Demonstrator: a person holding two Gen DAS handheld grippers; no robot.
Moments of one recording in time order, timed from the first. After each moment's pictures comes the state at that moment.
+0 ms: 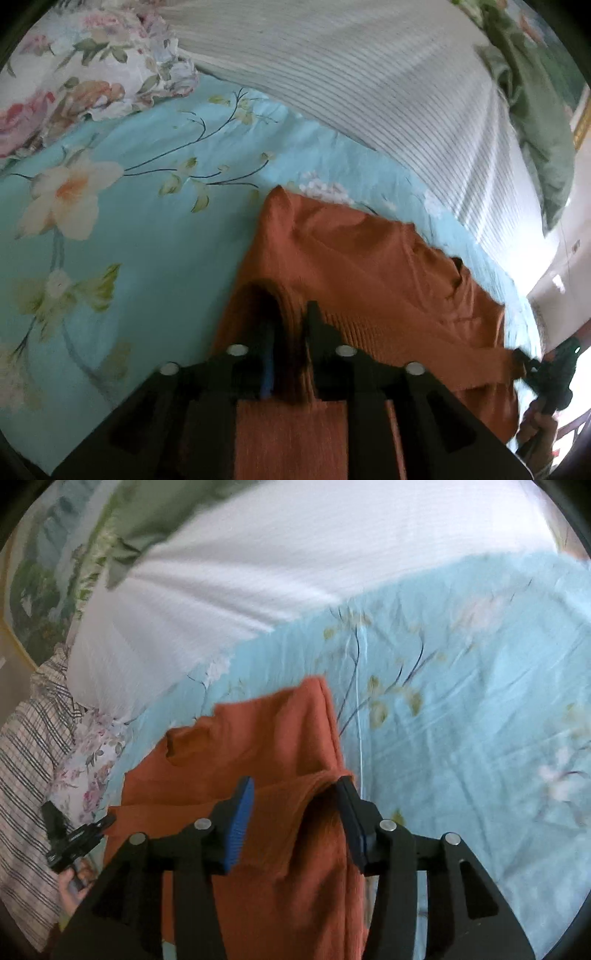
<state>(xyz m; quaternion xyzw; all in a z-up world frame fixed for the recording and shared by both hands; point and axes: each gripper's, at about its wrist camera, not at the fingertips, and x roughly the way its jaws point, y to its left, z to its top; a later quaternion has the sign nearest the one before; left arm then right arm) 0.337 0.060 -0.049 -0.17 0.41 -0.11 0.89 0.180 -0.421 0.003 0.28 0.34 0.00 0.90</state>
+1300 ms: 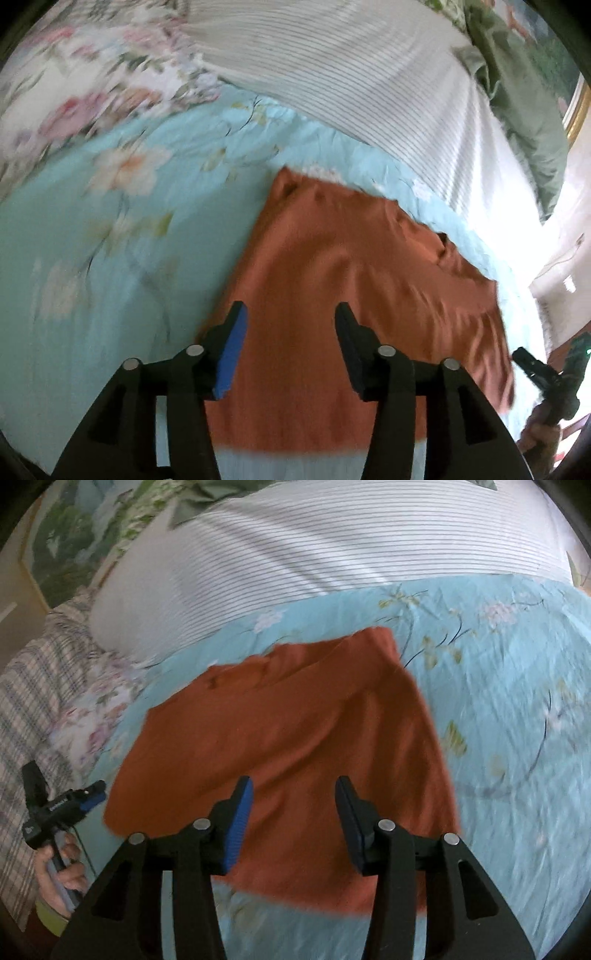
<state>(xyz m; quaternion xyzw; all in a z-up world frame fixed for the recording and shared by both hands) 0.247 0.060 -0.026 -0.18 0.42 -0.08 0.89 0.131 -0.342 0.026 0.21 0.38 0.03 0.90</state>
